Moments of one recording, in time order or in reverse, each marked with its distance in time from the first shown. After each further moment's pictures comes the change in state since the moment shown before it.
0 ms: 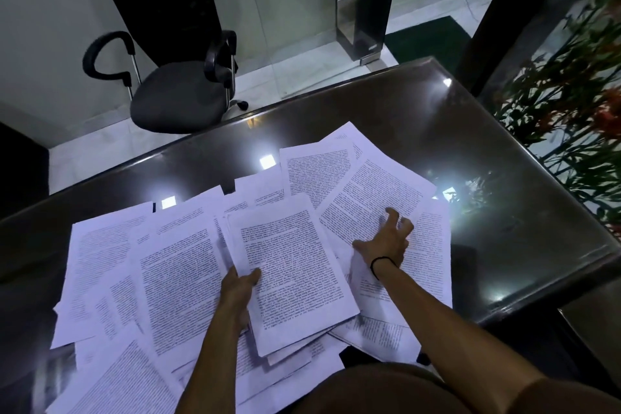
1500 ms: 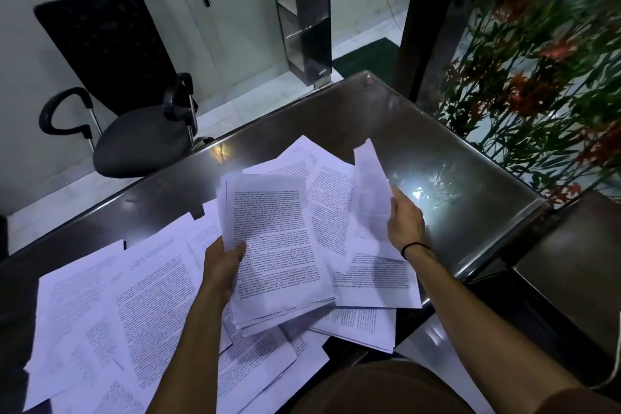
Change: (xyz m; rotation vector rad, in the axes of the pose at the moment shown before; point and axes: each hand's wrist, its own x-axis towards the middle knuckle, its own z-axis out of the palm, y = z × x) left_hand -0.072 0.075 0.057 0.327 -0.125 0.353; right_hand 0.013 0.054 -0.112 -0.002 0.234 -0.363
